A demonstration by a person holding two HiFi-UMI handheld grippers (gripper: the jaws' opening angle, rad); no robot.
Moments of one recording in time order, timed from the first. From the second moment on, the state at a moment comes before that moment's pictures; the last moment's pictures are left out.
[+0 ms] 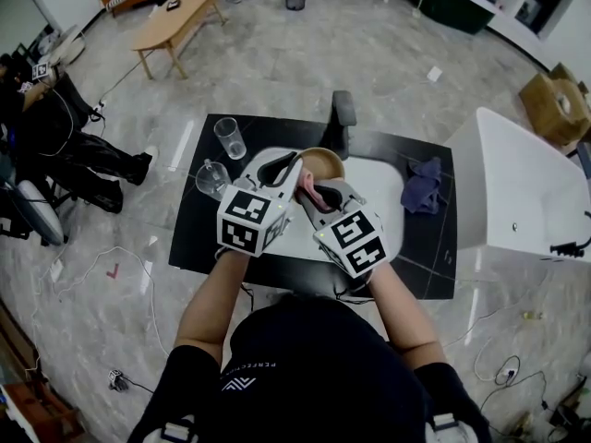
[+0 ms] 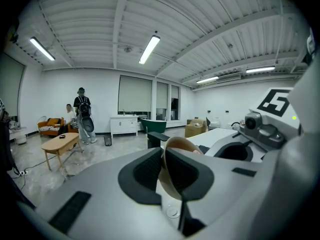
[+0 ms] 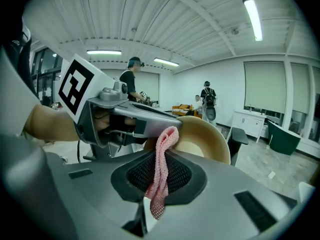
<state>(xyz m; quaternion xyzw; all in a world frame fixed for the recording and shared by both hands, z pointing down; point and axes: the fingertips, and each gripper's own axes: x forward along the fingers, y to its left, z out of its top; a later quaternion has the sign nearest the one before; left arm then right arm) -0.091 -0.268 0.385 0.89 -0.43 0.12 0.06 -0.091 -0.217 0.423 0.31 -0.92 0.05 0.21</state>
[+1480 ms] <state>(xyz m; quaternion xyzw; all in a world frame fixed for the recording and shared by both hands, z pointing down) -0.078 -0.259 0.413 0.89 -0.42 0.10 0.11 -0.037 -0.252 0.436 0.42 -0.85 -0.04 0.32</state>
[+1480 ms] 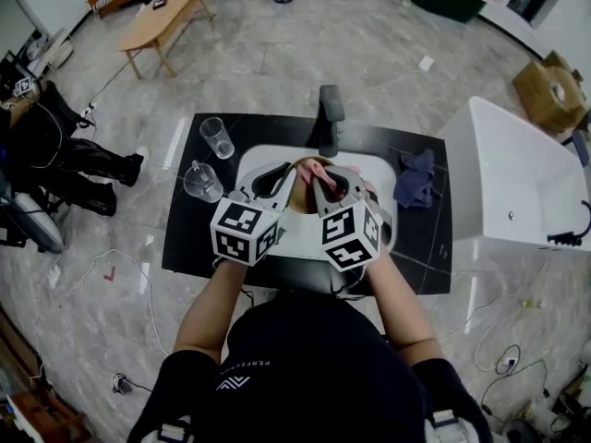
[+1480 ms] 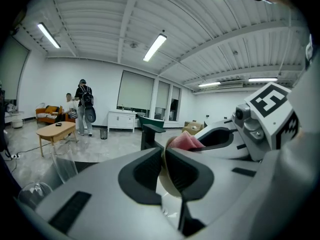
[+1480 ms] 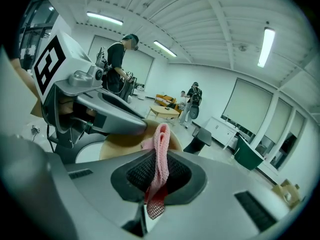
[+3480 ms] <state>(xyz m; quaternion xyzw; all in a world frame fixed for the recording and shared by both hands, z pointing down) -0.076 -0.261 0.402 0.88 -0.45 0.15 0.04 -0.031 -0.257 0.417 0.45 -0.84 -0.03 0.30</state>
